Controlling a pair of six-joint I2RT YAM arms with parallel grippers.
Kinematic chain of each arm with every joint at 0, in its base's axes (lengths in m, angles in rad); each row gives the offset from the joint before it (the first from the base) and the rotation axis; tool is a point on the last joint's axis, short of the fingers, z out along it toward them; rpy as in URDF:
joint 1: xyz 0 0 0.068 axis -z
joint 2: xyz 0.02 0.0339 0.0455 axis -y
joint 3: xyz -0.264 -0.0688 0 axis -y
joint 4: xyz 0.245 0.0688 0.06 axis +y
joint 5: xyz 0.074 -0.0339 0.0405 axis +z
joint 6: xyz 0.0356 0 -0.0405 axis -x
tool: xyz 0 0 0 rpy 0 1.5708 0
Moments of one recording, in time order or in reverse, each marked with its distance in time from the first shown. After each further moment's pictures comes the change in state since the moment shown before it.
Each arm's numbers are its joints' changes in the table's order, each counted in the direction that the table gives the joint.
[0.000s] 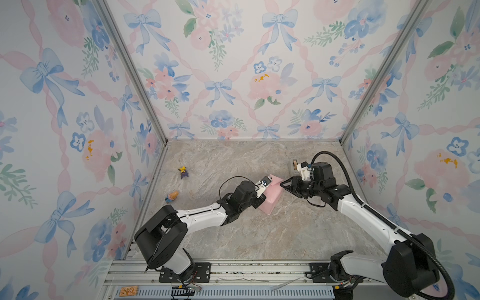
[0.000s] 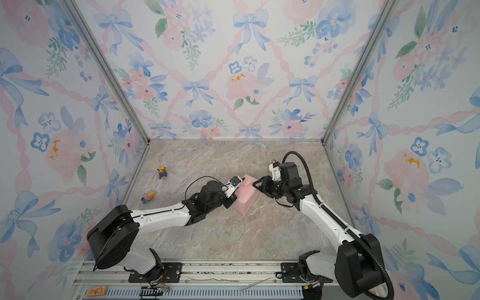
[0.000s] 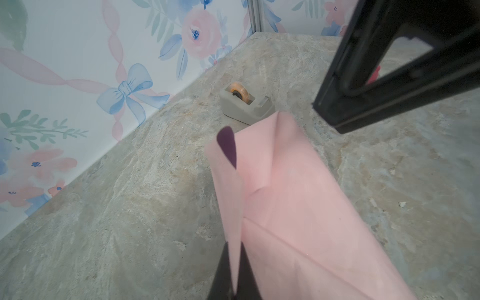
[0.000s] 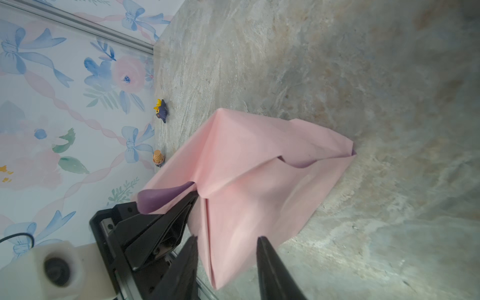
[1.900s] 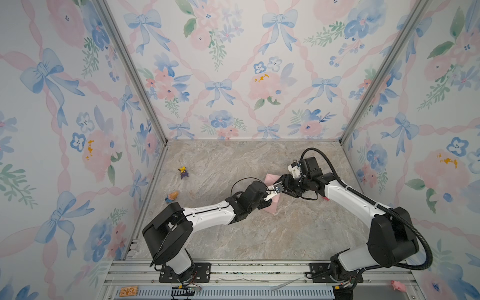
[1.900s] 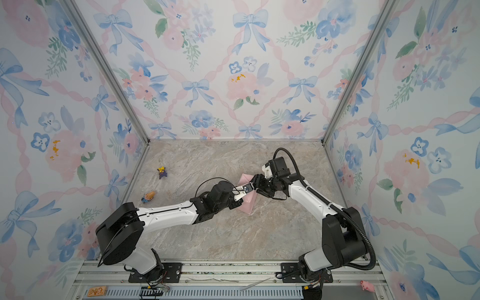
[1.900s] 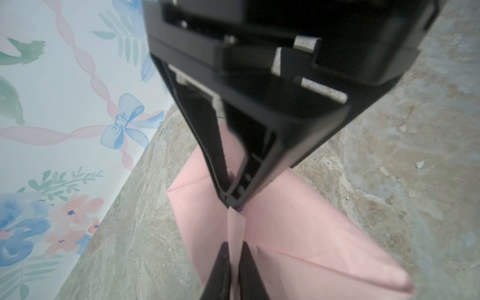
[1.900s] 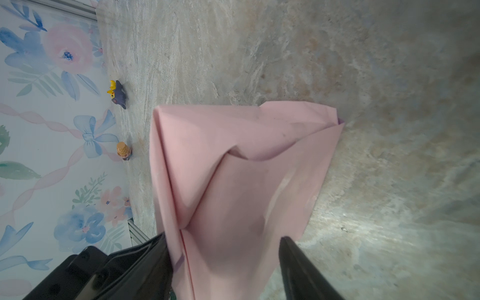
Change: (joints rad) left arm 0.076 -0.068 0.130 0.143 0.080 -0.245; right arm -0.042 -0.220 0.182 0.158 -0.033 0.074
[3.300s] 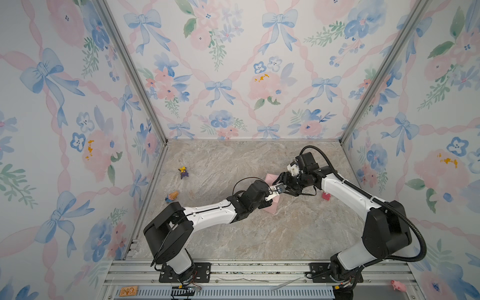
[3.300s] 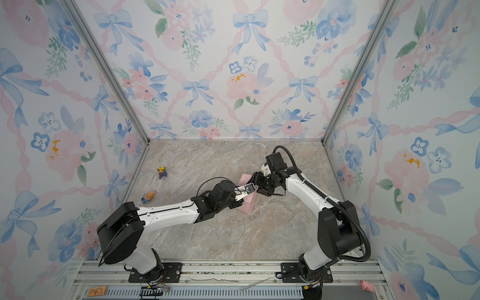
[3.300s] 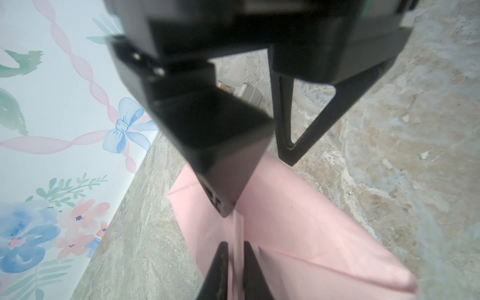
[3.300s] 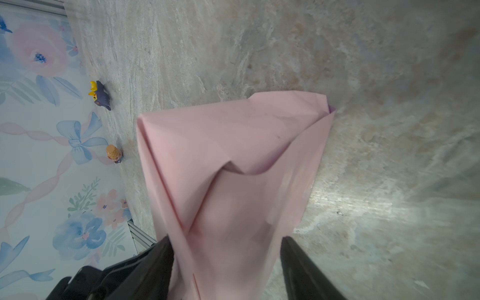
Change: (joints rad) left arm 0.007 -0.009 0.033 0.048 0.011 -0.040; right arm -0.006 -0.079 0.123 0.158 -0.025 -0.023
